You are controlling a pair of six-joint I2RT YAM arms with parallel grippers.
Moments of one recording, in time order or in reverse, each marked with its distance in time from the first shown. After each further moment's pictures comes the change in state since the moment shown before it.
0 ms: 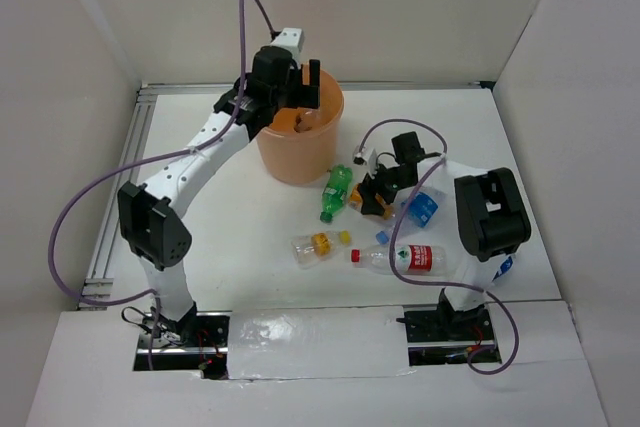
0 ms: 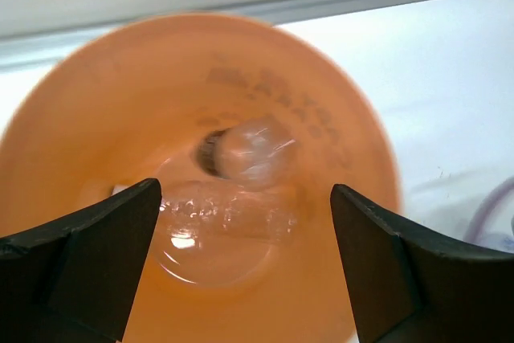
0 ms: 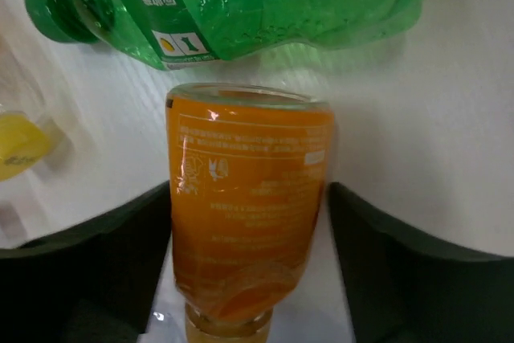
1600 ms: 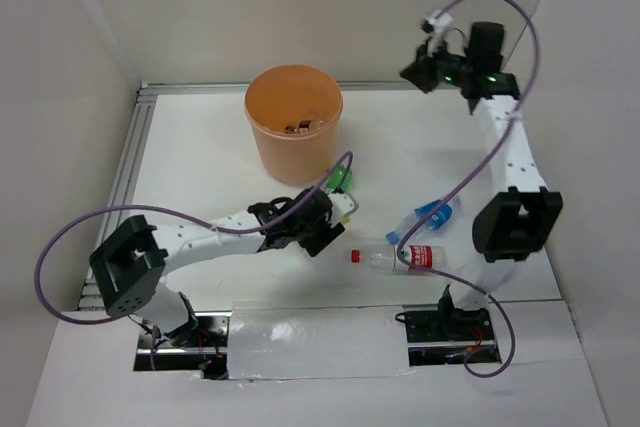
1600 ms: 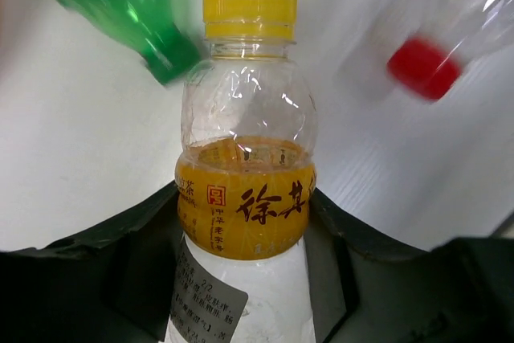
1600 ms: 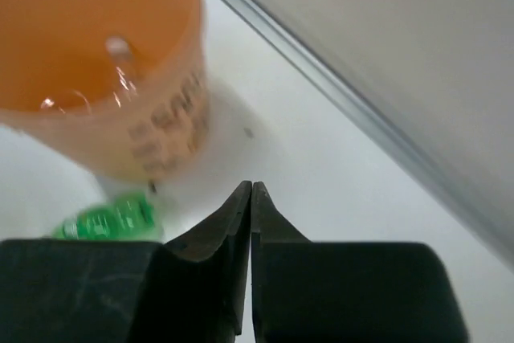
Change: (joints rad) left arm -0.473 -0.287 -0.924 0.135 0.089 0.271; right arm -0.168 0.019 0.890 -0.103 -0.121 0.365
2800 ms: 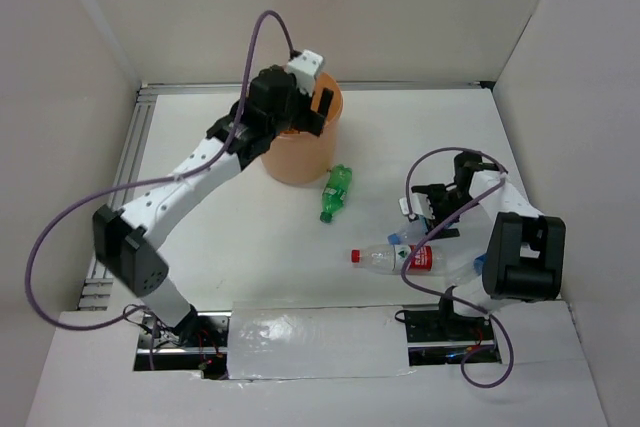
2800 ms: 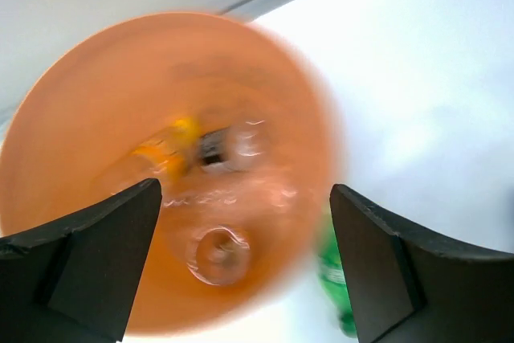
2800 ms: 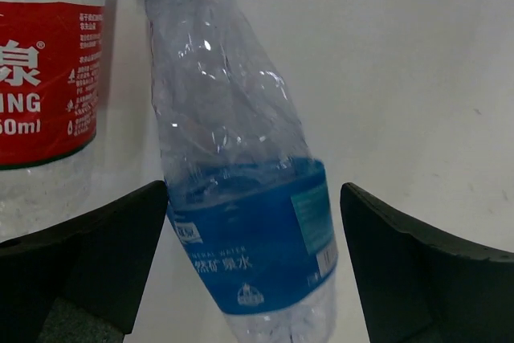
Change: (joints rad) left arm 0.410 0.152 0.755 -0.066 -0.082 -0.053; right arm -0.200 -0.339 -0.987 -0.484 0.276 -1.600
